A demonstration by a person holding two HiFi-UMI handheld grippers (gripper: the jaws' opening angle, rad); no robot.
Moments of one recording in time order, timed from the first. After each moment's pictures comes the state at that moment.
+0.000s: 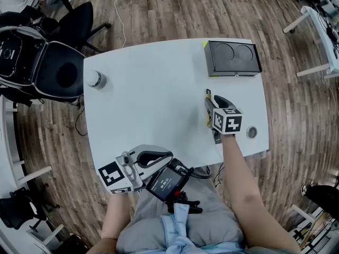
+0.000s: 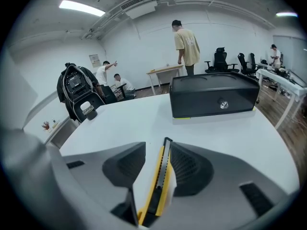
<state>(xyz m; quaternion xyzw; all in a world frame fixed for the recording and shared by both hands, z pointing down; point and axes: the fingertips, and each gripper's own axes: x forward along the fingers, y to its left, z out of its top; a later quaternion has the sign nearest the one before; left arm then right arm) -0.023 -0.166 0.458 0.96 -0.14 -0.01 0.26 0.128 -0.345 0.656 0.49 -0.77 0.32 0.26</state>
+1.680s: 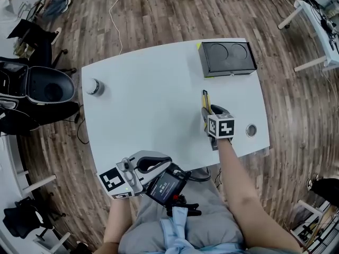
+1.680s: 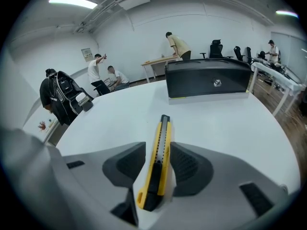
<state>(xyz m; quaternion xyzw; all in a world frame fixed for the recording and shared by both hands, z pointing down) -0.023 -0.157 0.462 0.96 -0.13 0.00 0.26 0.134 -0.311 0.689 0.50 -0.73 0.35 0.30</state>
